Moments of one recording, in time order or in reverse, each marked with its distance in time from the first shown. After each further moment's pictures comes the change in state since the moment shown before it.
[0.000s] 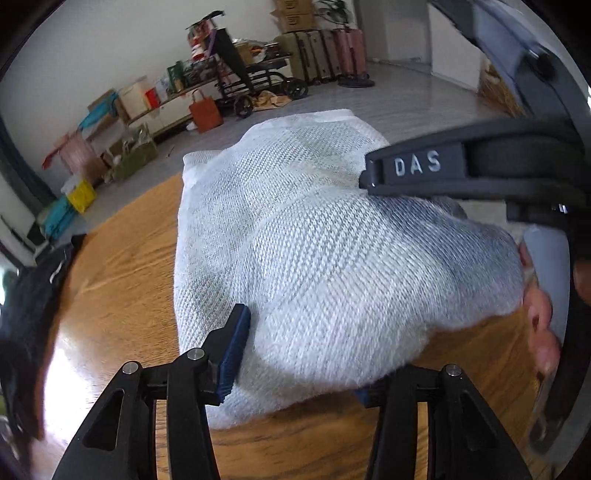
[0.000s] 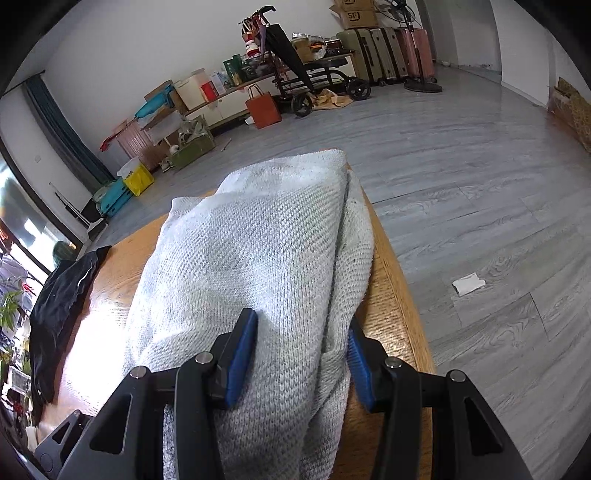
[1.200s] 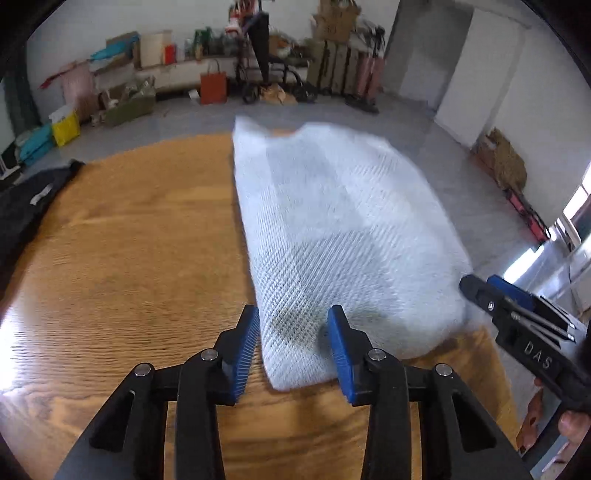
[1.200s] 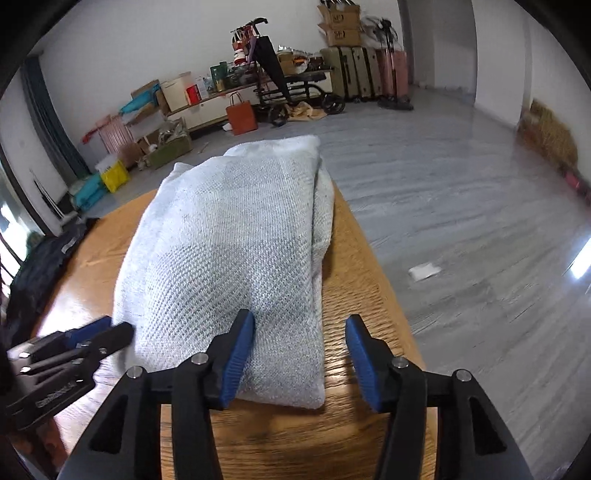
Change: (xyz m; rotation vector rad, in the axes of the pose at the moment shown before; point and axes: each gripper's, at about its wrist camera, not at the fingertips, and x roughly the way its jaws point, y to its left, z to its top) left arm -0.034 0.093 -0.028 -0.285 -0.034 -0.226; right arm -0.069 0.021 -0.073 -0.059 -0.077 -0.191
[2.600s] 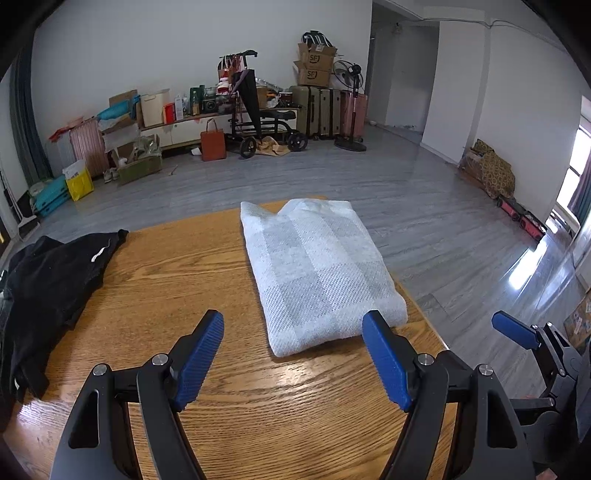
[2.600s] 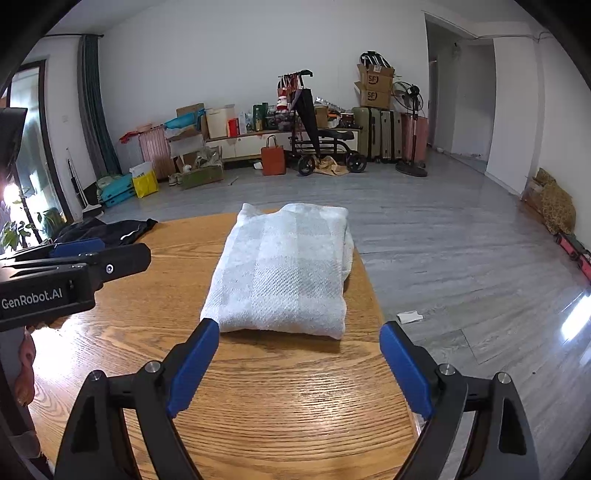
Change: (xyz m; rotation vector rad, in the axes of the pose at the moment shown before) left arm -0.149 -0.026 -0.008 0.100 -0.149 0.037; right arm -0.163 0.043 -0.049 -0.140 -0.180 0.028
